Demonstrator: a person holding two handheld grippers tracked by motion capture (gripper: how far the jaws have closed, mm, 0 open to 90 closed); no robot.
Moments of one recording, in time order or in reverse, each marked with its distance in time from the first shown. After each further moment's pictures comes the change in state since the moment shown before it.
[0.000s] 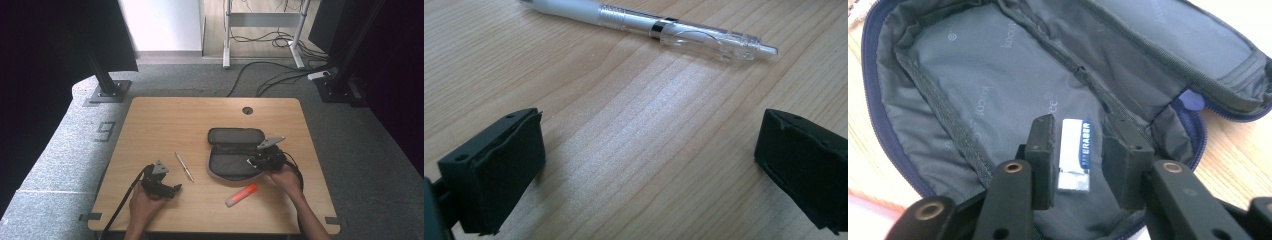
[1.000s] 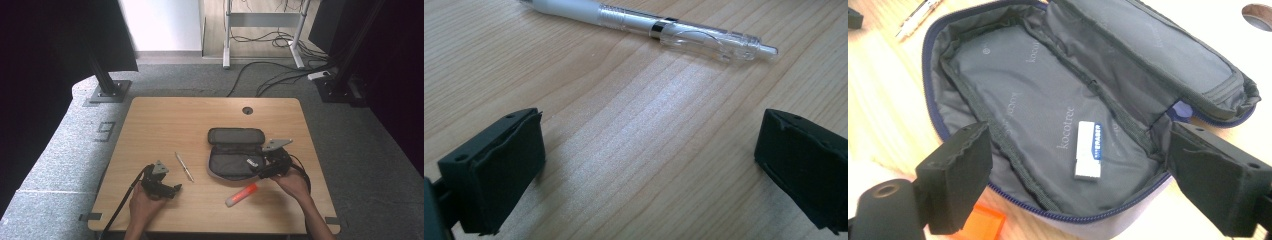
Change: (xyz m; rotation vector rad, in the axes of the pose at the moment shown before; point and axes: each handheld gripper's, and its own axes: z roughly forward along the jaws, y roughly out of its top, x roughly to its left) left arm 0.000 0.000 0.000 0.000 0.000 0.000; right arm 0.012 -0.001 -0.031 -0.061 0.015 -0.034
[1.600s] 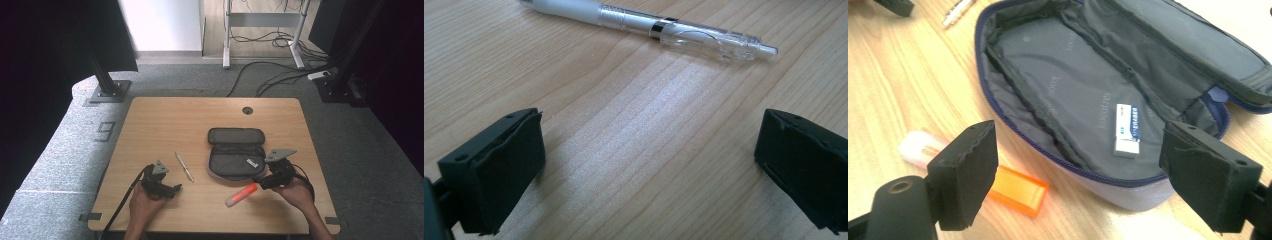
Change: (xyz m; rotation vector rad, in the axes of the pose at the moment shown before) left arm 0.000 0.000 0.000 0.000 0.000 0.000; right arm 0.023 -0.015 -0.017 -0.022 0.047 -0.030
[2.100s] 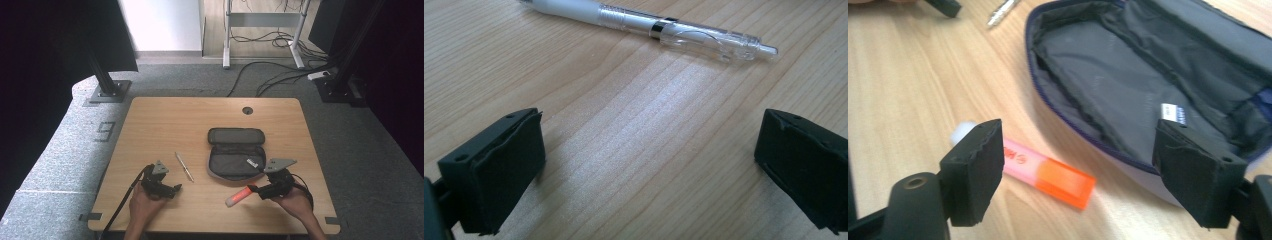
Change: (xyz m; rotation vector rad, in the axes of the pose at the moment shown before) left arm 0.000 0.000 0.000 0.000 0.000 0.000; right arm 0.027 -0.011 -0.005 -0.037 0.065 -0.023
